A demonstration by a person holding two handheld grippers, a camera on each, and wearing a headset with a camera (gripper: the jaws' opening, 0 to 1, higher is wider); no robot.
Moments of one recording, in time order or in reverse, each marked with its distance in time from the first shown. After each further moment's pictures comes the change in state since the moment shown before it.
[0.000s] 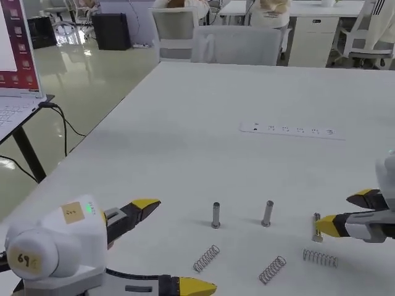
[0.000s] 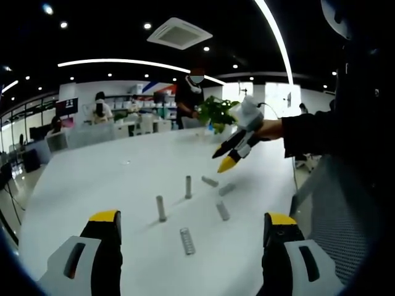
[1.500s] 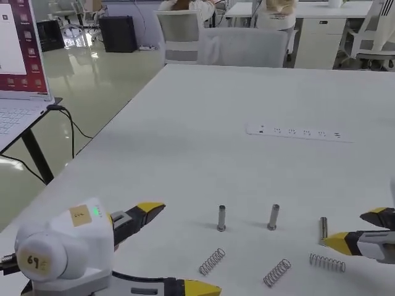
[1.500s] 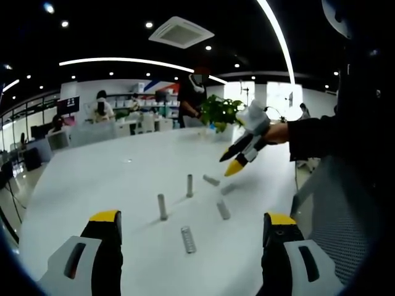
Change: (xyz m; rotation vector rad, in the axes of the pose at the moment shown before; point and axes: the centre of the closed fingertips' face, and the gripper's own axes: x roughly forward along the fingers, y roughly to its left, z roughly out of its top) left arm 0.000 0.001 -0.001 -0.007 0.007 0.009; right arm -0.004 0.006 -0.020 0.043 0.016 -0.014
